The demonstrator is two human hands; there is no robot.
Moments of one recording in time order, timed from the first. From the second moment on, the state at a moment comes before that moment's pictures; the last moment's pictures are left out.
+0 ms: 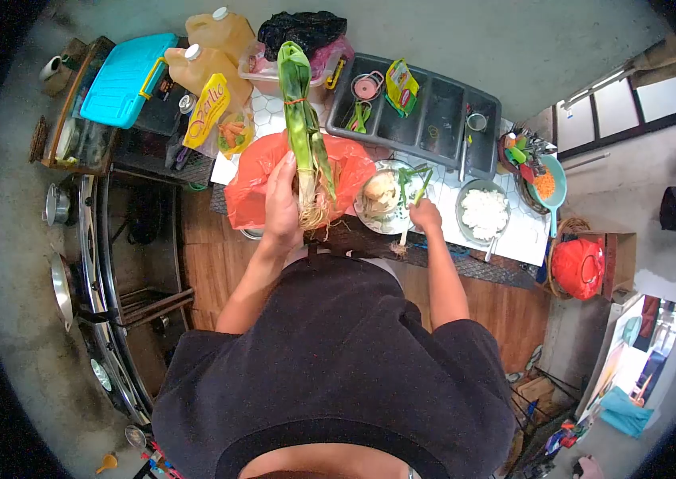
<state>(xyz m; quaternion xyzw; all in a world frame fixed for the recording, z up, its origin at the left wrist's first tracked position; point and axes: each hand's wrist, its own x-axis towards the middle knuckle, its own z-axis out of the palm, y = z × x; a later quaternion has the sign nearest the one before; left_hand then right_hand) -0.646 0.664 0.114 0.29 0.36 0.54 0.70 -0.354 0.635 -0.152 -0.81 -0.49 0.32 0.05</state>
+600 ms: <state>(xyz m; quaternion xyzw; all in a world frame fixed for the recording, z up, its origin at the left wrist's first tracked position) -0.647 0.651 0.113 0.54 0.53 0.55 0.35 -0.369 0.647 -0.130 -0.82 -0.47 0.32 -0.05</state>
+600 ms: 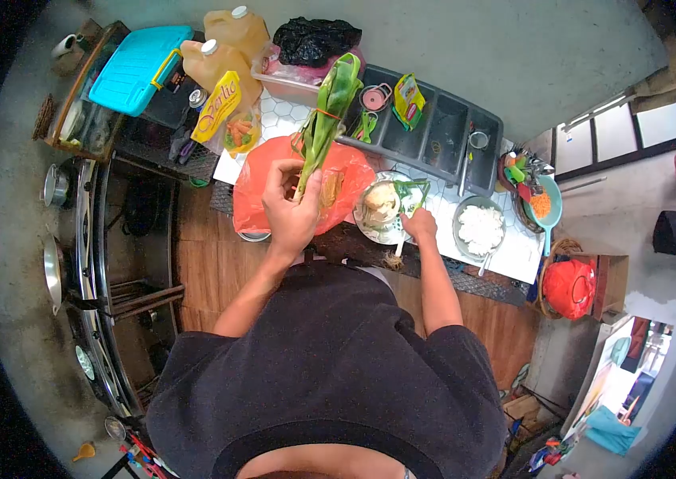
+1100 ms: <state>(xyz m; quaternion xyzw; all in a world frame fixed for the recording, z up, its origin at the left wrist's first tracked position) -0.647 0.649 0.111 0.67 0.54 0.49 0.14 -0.460 0.662 0.119 -0.53 -0.62 0.12 0.56</state>
